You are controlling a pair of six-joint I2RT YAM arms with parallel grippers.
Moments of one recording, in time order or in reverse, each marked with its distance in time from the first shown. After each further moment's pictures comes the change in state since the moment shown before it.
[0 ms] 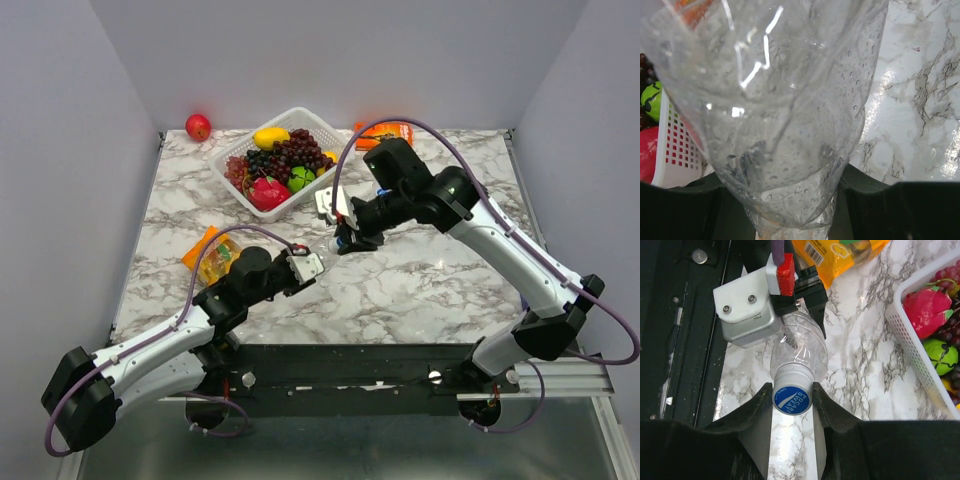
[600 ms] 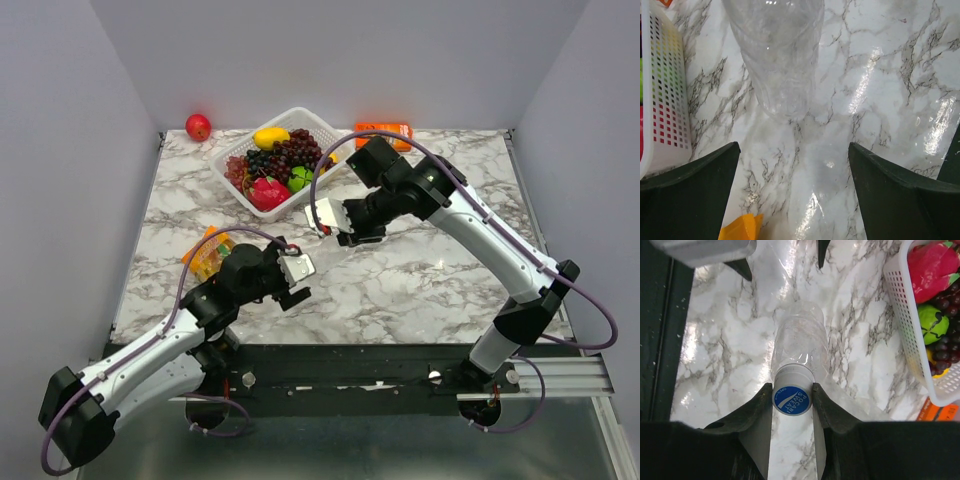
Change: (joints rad) left arm 0.055 -0.083 0.040 -0.233 0.068 0.008; right arm 0.008 0.127 0.140 -0.203 0.201 -0.205
